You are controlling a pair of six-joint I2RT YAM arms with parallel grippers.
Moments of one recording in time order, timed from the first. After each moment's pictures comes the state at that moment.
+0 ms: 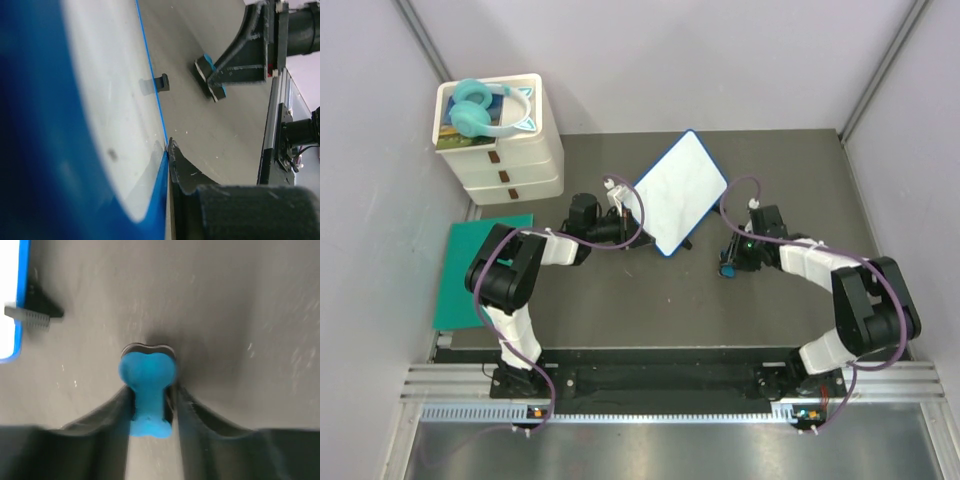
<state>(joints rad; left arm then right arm) -0.36 1.85 0.83 0.62 0.86 -0.42 0.28 1.51 0.73 -0.19 -0.18 0.53</state>
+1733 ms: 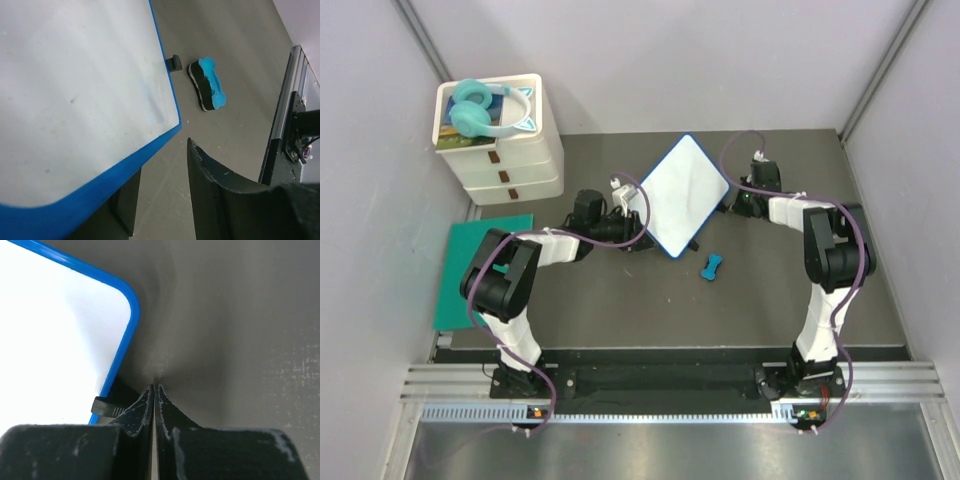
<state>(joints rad) -0.39 1.79 0.88 0.38 0.81 -0.31 0.16 1.97 1.19 0.00 -0.09 0.48</state>
